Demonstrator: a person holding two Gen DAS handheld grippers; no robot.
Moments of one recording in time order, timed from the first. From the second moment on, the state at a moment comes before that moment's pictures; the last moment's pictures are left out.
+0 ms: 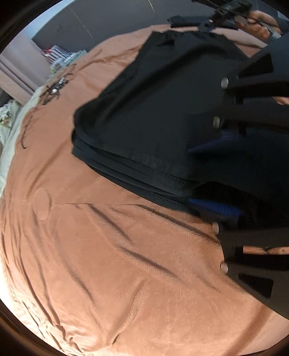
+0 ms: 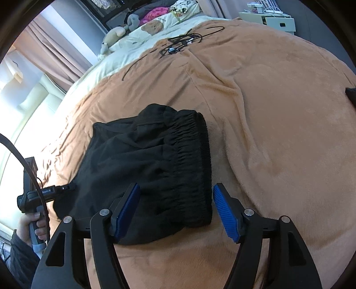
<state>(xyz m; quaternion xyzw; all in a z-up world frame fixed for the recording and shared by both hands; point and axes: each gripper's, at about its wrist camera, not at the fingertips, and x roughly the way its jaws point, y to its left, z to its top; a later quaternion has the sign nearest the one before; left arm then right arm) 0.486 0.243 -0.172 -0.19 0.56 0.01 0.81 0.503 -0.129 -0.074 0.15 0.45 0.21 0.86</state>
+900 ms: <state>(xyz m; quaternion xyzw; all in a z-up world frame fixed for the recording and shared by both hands) 0.474 0.268 -0.163 -0.20 0.53 0.04 0.82 0.580 -0.066 -0.067 0.03 0.46 0.17 0.87</state>
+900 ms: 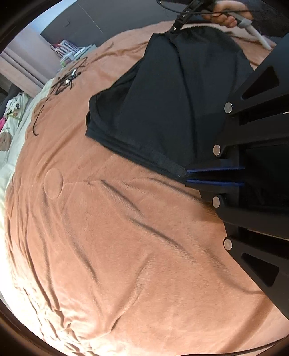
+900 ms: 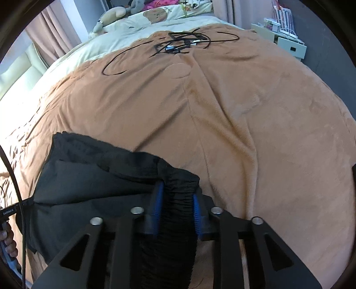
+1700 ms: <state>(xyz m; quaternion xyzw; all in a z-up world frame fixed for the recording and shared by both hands) 0.366 0.287 -0.156 -0.34 0.52 0.02 0.79 0.489 -0.159 -0.091 0.24 0.47 0.25 0.81</state>
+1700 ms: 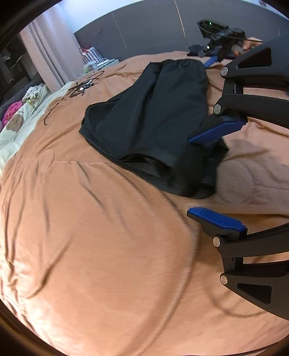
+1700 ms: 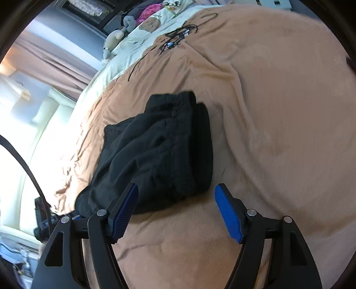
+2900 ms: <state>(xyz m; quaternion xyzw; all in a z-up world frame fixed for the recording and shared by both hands) 0.340 0.282 -0.180 -0.46 0.40 0.12 0.78 0.504 -0.157 -0.141 0.36 0.44 0.22 0.79</state>
